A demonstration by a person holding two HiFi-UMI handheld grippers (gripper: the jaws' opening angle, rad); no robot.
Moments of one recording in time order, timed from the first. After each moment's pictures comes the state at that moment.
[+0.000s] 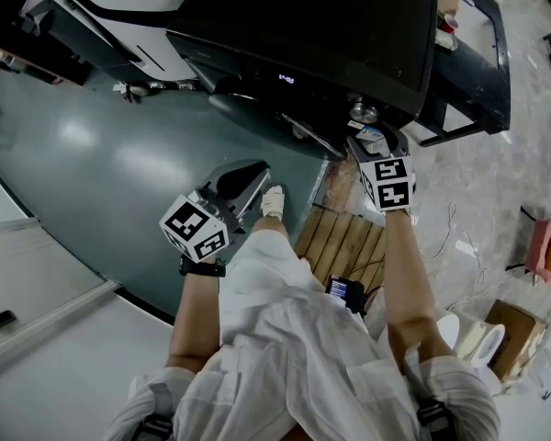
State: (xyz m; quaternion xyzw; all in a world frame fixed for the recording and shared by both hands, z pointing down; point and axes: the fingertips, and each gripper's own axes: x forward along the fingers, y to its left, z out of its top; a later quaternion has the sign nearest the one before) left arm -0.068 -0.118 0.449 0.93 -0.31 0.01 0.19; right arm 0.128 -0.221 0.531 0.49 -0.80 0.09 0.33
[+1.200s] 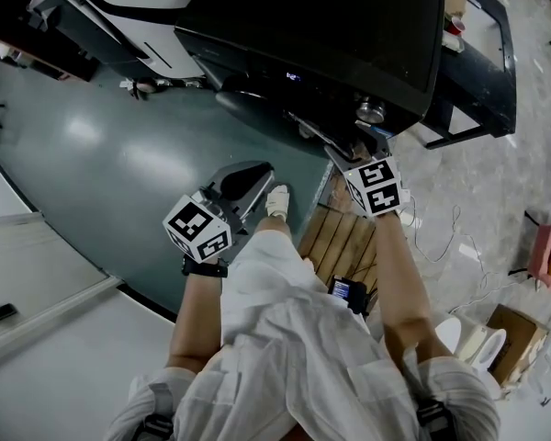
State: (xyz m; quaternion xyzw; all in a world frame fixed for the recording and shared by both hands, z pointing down) left arm -0.072 -0.110 0.450 0.93 -0.31 0.01 0.19; right arm 0.059 -0.199 0.540 0.39 -0.86 0.10 0.31
